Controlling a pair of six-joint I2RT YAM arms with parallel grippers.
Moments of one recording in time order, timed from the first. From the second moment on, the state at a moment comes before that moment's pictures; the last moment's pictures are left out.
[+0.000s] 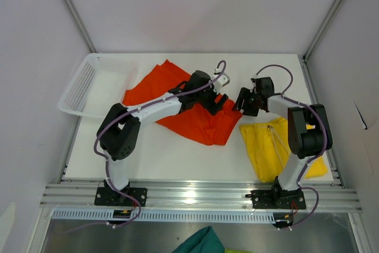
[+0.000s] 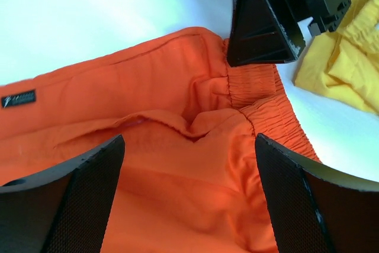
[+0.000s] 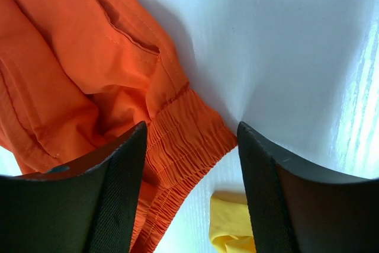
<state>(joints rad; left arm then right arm) -0.74 1.89 1.42 -0.14 0.15 0.12 0.16 1.81 1.06 -0.20 -0.31 0.43</state>
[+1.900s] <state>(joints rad) -0.80 2.10 1.81 -0.33 0.21 0.28 0.18 1.81 1.01 -0.11 -0.29 0.45</state>
